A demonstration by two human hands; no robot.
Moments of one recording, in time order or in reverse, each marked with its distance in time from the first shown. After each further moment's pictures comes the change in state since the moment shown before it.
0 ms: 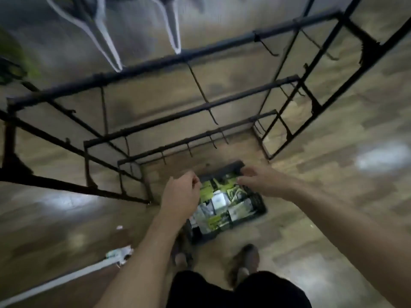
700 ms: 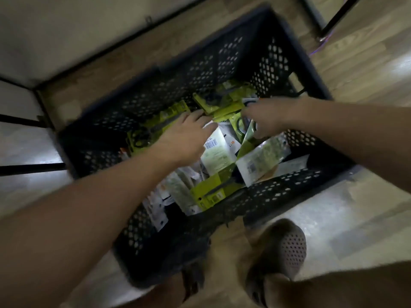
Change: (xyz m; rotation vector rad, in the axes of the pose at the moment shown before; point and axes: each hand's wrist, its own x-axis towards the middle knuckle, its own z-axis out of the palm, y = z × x) left_hand 0.353 -0.262 0.535 0.871 -0.396 0.657; right_hand 0.506 0.401 0.279 -0.754 -0.254 -0.118
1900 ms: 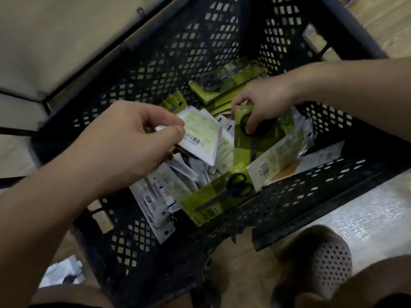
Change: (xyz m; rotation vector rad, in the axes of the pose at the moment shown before) left_hand -0.080 0.032 -0.075 -0.911 0.171 -0.602; right_hand 0.037 0.008 0.027 0.521 0.036 -0.103
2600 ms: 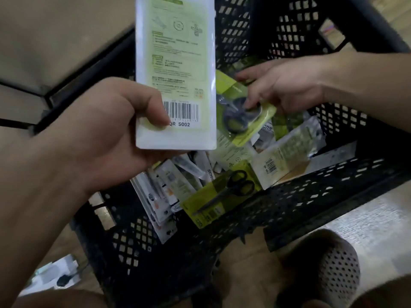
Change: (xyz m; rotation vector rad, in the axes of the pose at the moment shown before) left_hand -0.010 0.006 -0.007 -1.010 -0.385 -0.106; right_hand -0.011 -0.006 0.000 1.039 -0.034 -0.048
